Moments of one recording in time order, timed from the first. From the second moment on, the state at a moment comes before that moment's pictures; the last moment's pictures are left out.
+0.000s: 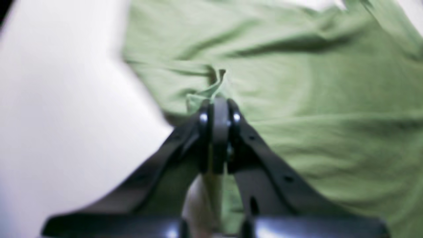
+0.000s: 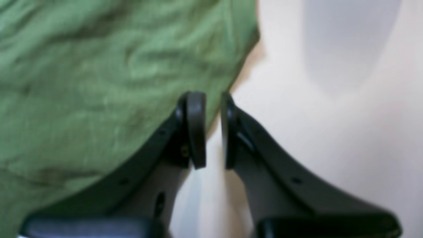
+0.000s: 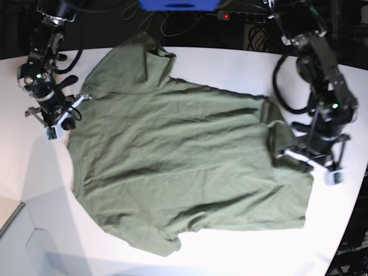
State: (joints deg) left arm -2.0 -4.8 -21.4 113.2 -11.9 -5.8 60.5; right arm -7.6 5.8 27.7 91.3 -2.9 34.9 -31.3
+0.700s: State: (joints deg) left arm 18.1 -9.0 -42.0 114.3 -12.4 -6.0 64.0; right arm -7.7 4.6 22.9 91.3 -2.8 34.9 -31.4
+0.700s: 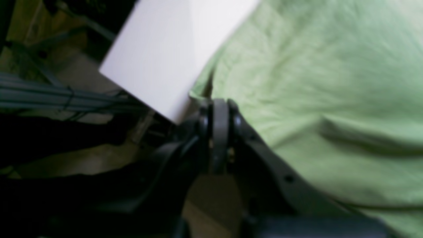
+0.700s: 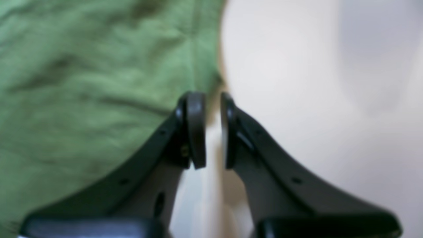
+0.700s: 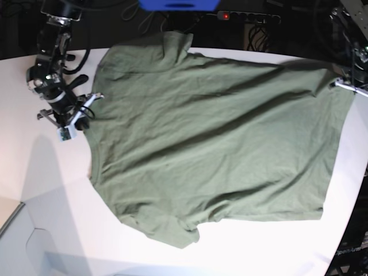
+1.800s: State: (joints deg) left arm 17.7 -8.1 -40.5 113.2 -12.6 -6.0 64.2; right arm -30.5 -3.1 20.3 106.7 -2.9 34.9 -33.5
